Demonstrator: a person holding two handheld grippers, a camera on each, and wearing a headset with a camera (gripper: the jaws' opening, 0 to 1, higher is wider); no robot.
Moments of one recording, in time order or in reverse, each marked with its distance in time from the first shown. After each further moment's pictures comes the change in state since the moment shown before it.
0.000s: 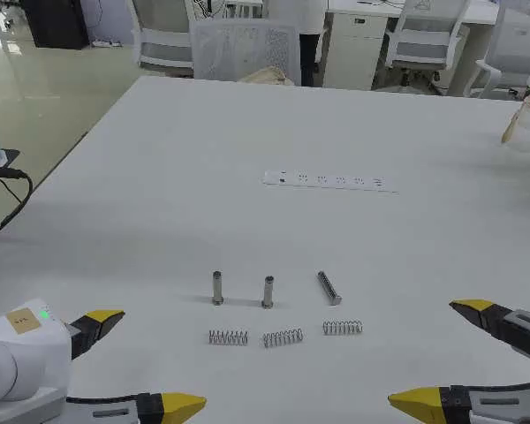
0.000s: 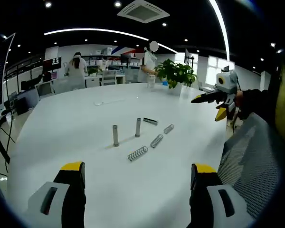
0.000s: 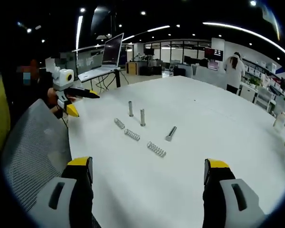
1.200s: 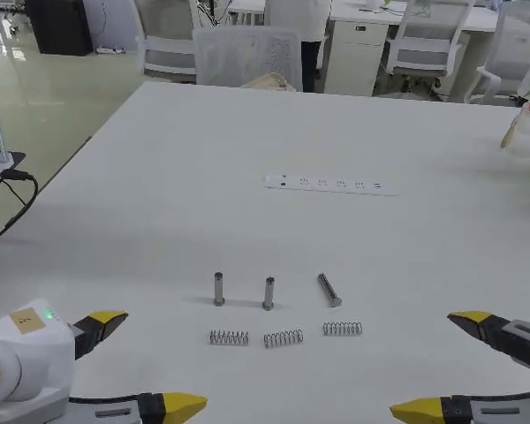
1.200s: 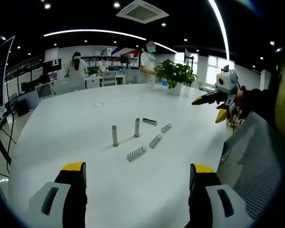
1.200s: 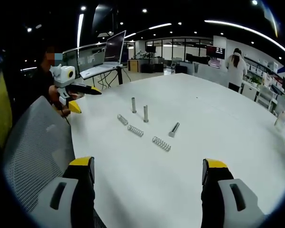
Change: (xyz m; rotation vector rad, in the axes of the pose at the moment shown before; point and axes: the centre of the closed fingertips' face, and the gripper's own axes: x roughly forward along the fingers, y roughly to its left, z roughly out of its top) left arm 0.003 -0.001 0.001 -0.002 -0.008 -0.007; right arm 0.000 0.001 -0.003 0.016 0.007 -0.002
